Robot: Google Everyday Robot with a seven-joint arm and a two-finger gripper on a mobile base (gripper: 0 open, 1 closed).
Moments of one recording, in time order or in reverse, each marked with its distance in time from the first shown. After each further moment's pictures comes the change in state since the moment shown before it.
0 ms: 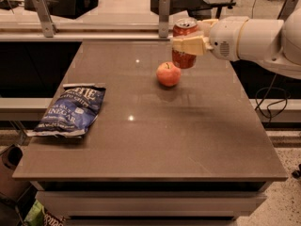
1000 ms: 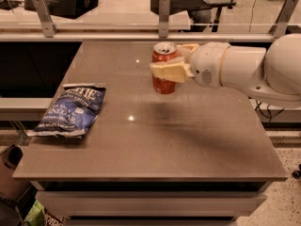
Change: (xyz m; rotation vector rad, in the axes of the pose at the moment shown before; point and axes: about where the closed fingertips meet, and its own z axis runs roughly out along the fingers) arm 0.017 0.089 0.002 -0.096 0.005 0.042
